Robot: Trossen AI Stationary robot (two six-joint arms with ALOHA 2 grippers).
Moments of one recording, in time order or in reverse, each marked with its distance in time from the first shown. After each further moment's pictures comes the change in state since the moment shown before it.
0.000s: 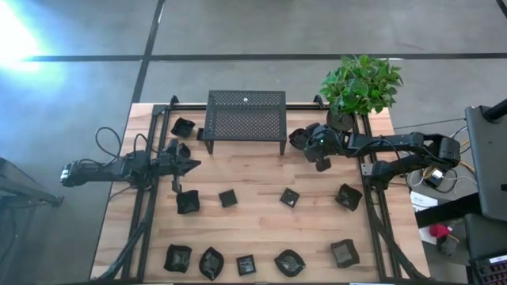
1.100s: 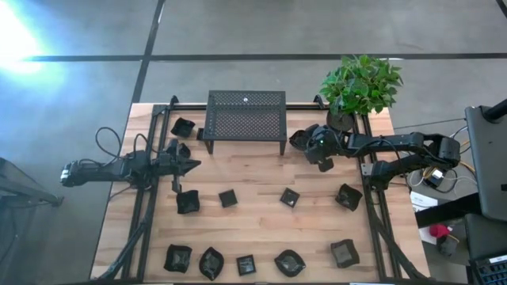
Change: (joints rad) left arm 0.000 0.000 0.000 0.000 0.001 0.002; right arm 0.000 0.000 0.000 -0.049 -0.001 -0.090
